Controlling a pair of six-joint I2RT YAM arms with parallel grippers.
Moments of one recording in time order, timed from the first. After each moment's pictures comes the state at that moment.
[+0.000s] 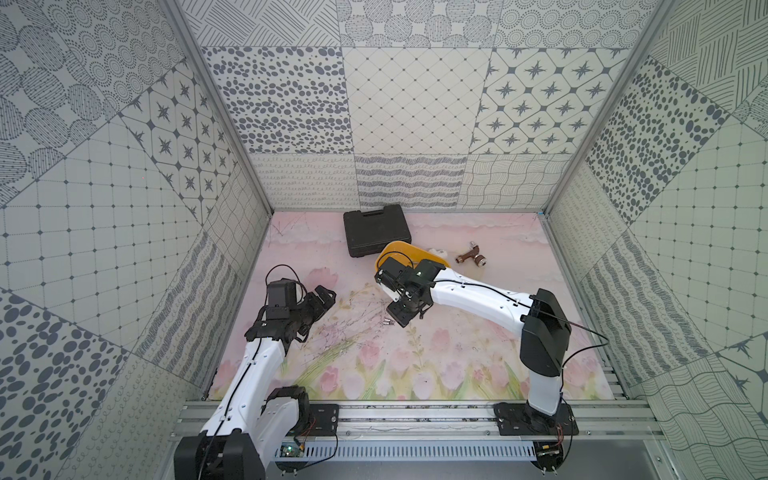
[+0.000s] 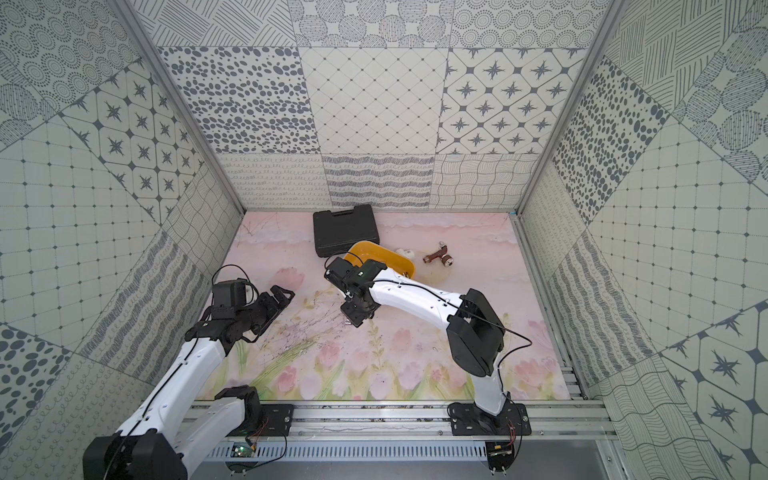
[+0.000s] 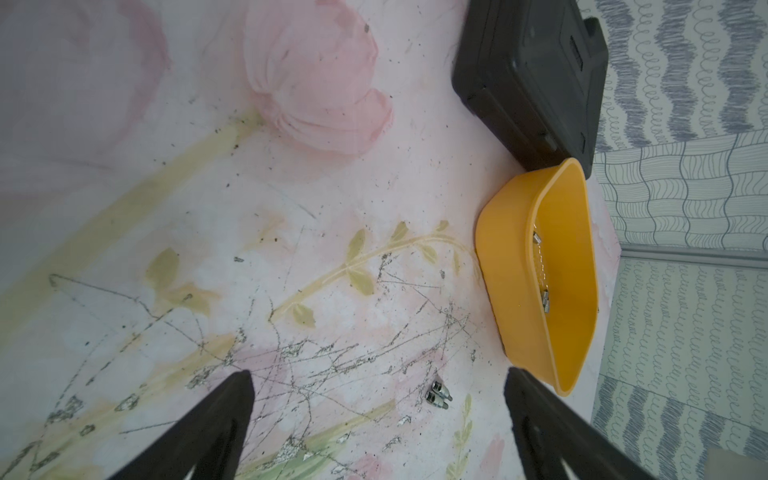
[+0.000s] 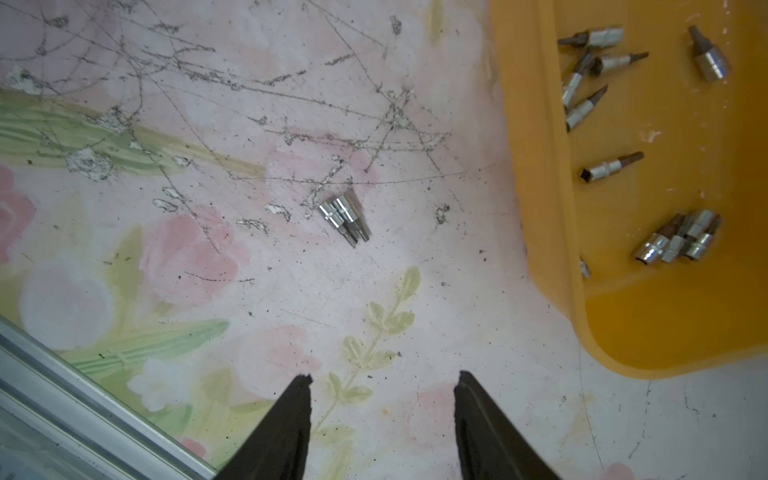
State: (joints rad) left arm 0.12 0.95 0.56 -0.45 0.33 -0.74; right arm 1.00 1.94 1.68 -1.07 0.11 0.15
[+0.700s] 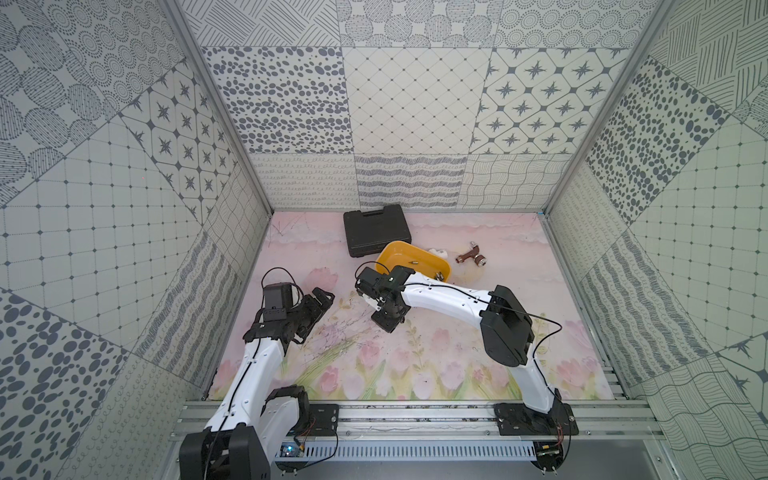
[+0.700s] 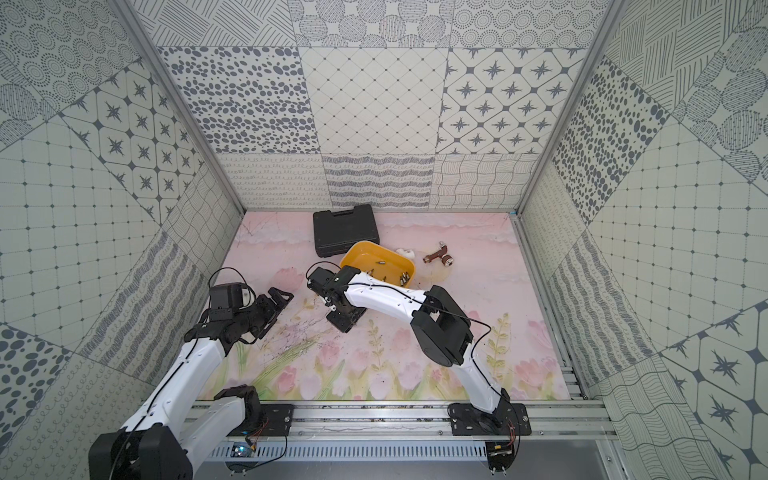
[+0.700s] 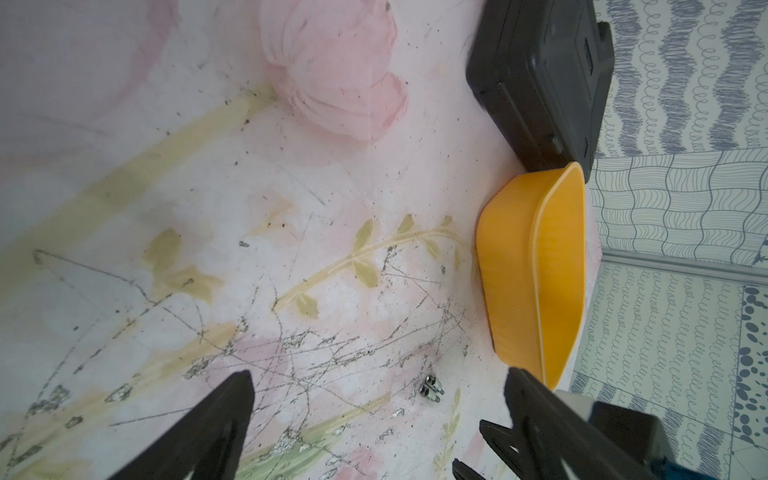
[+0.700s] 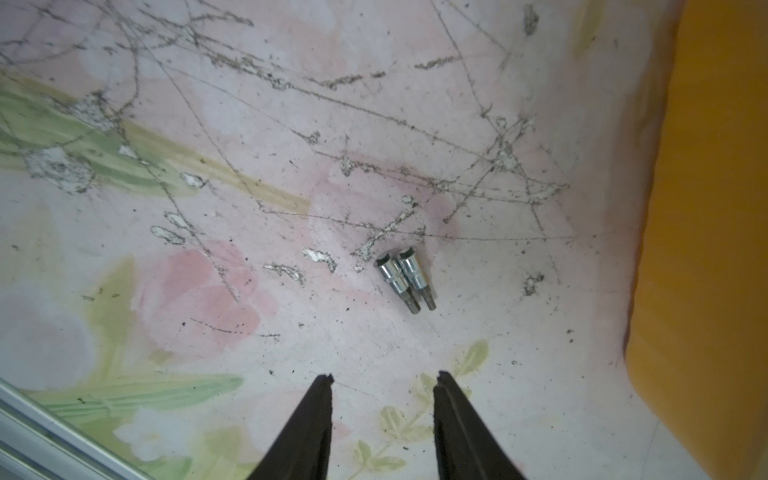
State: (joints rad) left arm 0.16 0.96 0.54 -0.43 0.40 -0.76; right arm 1.04 2.16 1.84 -1.11 0.08 0.09
